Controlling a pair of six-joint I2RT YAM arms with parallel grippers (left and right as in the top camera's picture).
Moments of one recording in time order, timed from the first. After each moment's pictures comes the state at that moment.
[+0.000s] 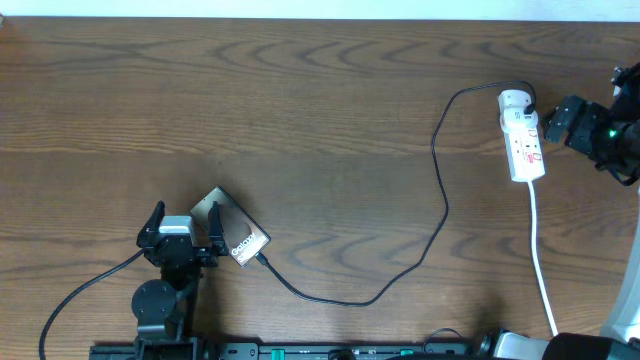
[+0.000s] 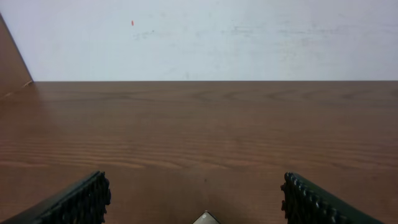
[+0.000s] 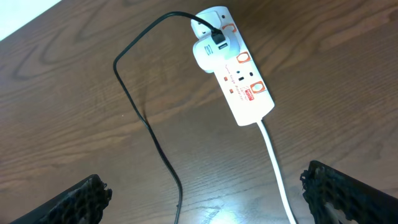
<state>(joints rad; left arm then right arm) 0.02 0.01 0.02 -0.11 0.04 0.01 -0.39 1.47 1.57 -1.14 -0.23 0.10</state>
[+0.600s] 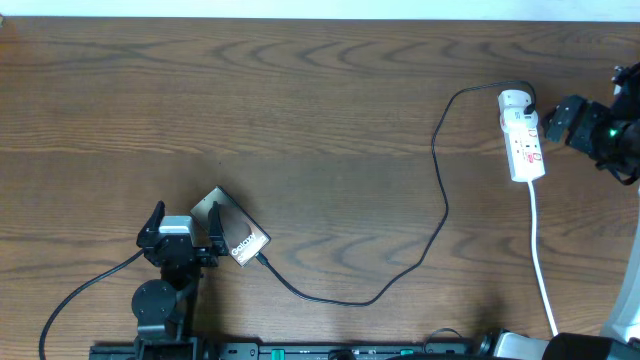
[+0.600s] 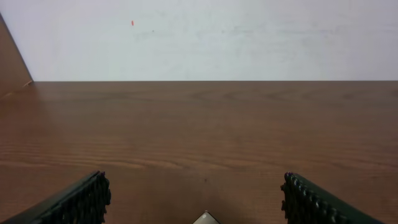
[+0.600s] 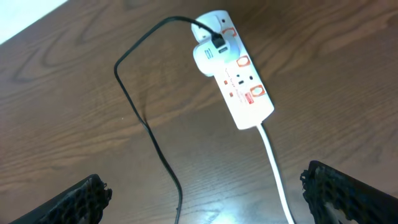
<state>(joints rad) 0.02 0.01 0.02 -0.11 0.04 0.01 -0.39 1.47 1.57 -1.13 -0.23 0.10</state>
